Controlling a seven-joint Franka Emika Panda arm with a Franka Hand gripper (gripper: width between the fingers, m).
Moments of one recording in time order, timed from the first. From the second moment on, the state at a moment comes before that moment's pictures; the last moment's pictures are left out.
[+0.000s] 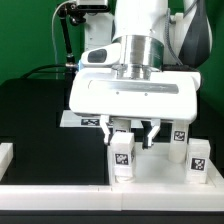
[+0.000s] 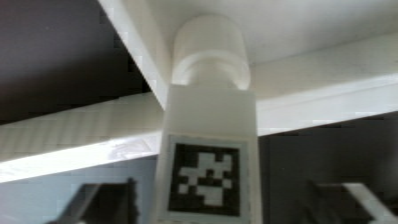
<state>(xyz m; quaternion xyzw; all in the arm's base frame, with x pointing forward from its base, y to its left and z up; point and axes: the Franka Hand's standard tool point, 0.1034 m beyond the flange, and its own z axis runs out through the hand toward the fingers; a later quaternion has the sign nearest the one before) 0.660 -0.009 0.082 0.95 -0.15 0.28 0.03</state>
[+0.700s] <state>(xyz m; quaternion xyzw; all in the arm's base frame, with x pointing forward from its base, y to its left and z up) 0.660 -0.010 0.081 0.95 -0.15 0.27 0.03</state>
